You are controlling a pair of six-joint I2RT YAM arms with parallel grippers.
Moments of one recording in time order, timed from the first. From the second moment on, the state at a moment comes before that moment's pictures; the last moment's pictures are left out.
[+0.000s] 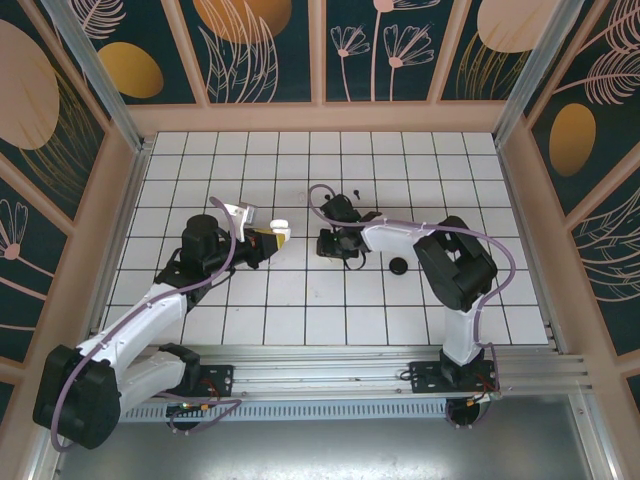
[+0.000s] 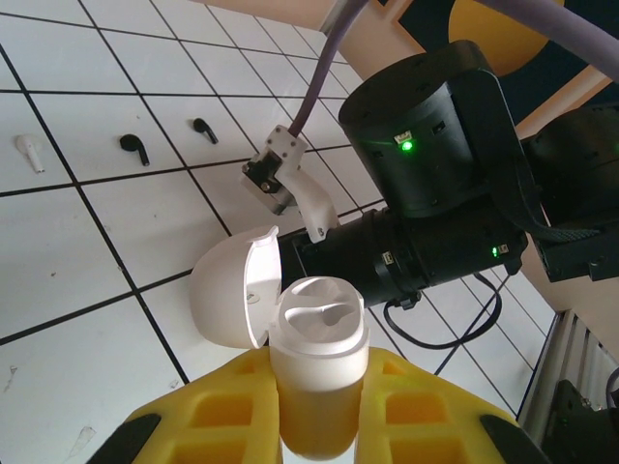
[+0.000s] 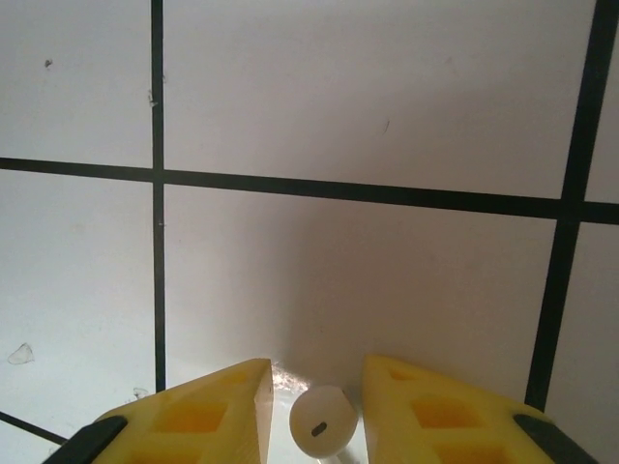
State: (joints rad) left arm -0.39 1.05 0.54 0.14 0.56 -0.42; right arm 0.72 1.92 1.17 -0.34 -0.09 0.68
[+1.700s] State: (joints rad) left arm -0.41 1.07 0.47 0.35 0.57 -0.33; right arm 0.67 1.88 1.15 -0.72 0.50 0.73
